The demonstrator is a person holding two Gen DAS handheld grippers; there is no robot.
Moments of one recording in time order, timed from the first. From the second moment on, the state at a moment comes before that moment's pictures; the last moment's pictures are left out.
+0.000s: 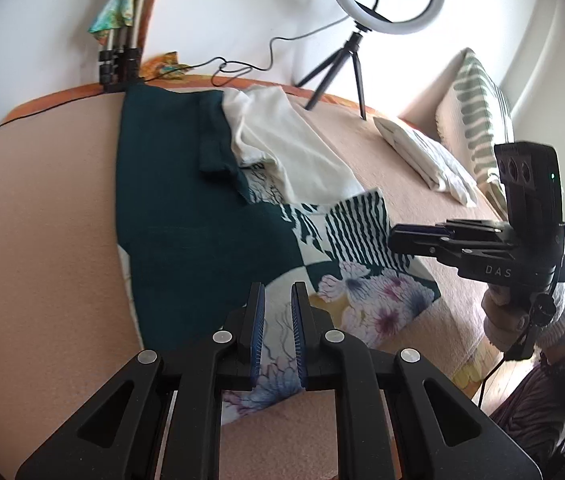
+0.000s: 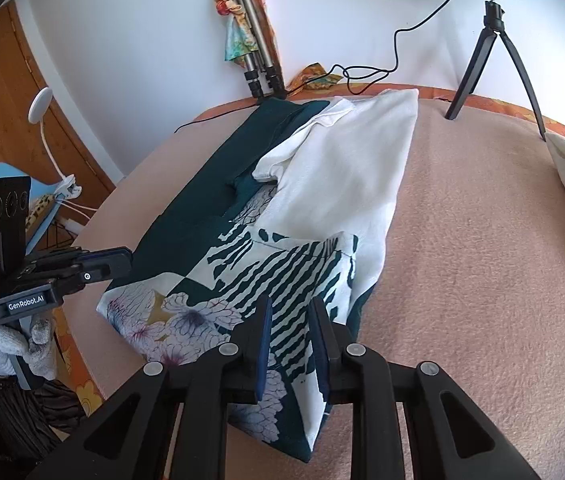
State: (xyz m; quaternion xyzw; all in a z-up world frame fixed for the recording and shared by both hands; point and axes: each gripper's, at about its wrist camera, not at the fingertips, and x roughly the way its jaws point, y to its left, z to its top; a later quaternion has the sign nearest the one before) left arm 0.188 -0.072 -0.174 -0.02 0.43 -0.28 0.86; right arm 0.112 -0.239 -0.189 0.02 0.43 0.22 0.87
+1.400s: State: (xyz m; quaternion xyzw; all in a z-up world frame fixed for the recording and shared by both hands) left arm 0.490 0.015 -0.198 -0.14 0.46 -0.20 0.85; right arm 0.392 -0.293 -0.182 0.06 0.44 0.16 0.88
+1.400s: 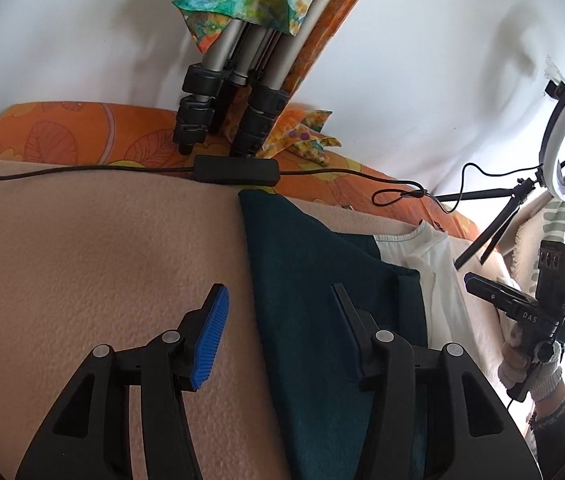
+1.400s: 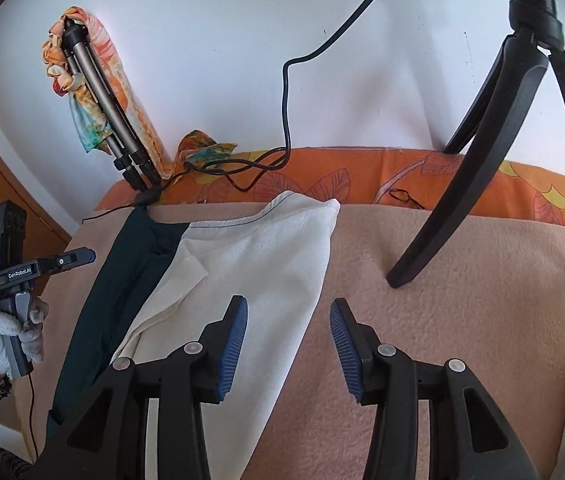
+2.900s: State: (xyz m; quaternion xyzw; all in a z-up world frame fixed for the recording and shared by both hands) left arm 0.390 -0.025 -0.091 -0.07 0.37 -0.29 0.88; right arm 0.298 -0.252 -0.068 0.01 0.37 0.26 0.89
